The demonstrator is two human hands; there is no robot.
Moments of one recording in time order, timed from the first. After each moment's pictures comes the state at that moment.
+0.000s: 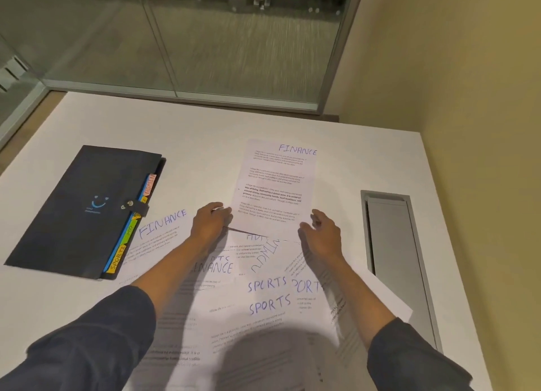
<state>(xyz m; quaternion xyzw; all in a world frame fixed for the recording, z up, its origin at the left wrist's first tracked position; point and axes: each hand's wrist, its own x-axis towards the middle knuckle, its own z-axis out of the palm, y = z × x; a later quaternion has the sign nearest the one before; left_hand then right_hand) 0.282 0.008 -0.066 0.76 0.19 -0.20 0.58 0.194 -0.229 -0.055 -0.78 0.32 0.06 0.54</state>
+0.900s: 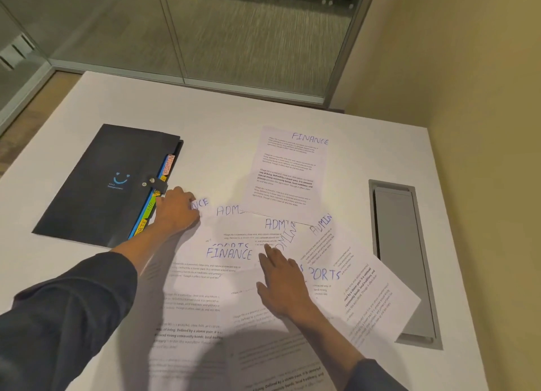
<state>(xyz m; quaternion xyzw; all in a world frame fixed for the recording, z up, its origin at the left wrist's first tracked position) 0.290 0.120 -0.068 0.98 -0.03 -0.16 0.10 0.096 -0.119 -0.095 -0.96 -0.04 0.22 0.16</state>
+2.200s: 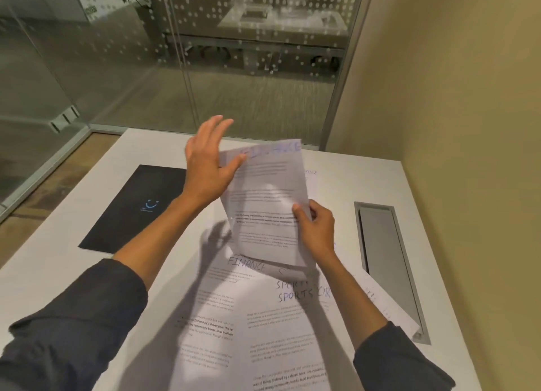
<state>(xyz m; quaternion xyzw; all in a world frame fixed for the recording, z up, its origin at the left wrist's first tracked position) 0.229 0.055 0.149 0.89 -0.20 0.23 0.34 0.115 -0.152 0.072 -0.76 0.15 -0.15 0.61</state>
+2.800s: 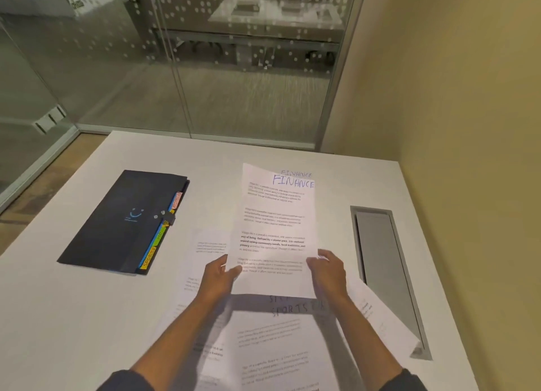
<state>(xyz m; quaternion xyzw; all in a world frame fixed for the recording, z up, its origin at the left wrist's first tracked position) 0.126 0.037 -0.007 0.74 0.10 -0.18 0.64 0.088 -0.195 0.006 -0.70 0.38 0.01 0.61</state>
